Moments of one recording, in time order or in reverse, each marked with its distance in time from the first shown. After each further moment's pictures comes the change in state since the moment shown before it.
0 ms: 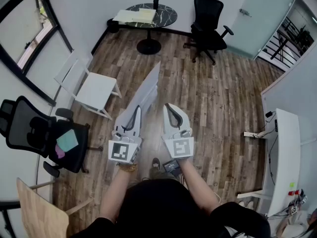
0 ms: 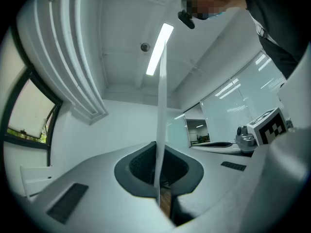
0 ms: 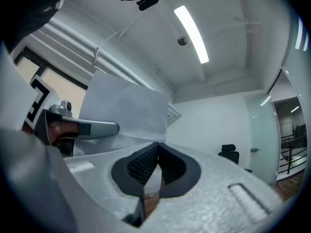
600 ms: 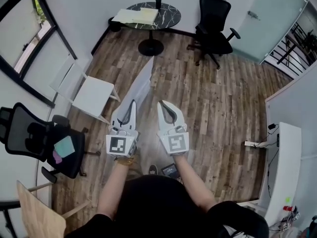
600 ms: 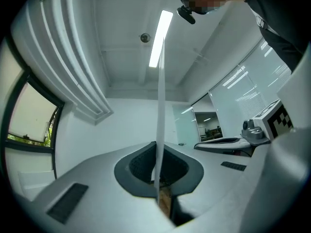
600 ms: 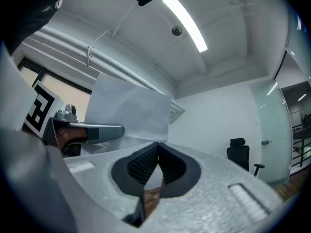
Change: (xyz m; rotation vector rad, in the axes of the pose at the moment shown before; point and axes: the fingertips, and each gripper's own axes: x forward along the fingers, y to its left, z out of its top) left arm 0.154 0.061 -0.046 0.052 0.038 0.075; right arm 0.129 -0.090 -0.042 0.073 -0.002 0.058
